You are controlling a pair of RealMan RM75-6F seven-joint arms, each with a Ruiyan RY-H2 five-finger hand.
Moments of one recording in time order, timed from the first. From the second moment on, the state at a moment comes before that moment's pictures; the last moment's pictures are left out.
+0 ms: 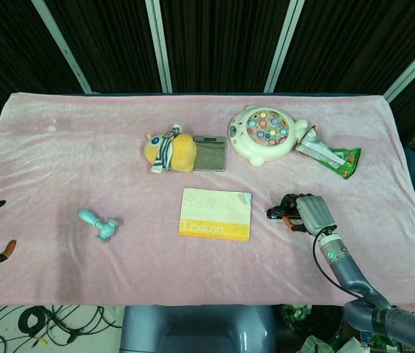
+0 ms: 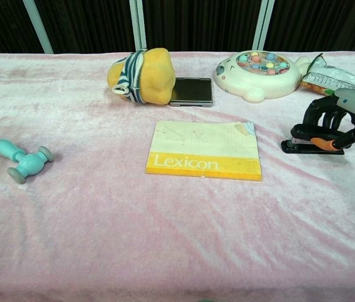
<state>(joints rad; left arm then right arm) -0.11 -1.06 -0.08 -1.69 1.36 1.40 -0.05 0.57 -1.52 0.11 -1.19 -1.34 0.94 0.16</state>
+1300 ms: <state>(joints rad) -0.11 -1.06 -0.08 -1.69 1.36 1.39 -0.05 0.57 -1.51 0.12 -1.19 -1.34 0.94 0.14</state>
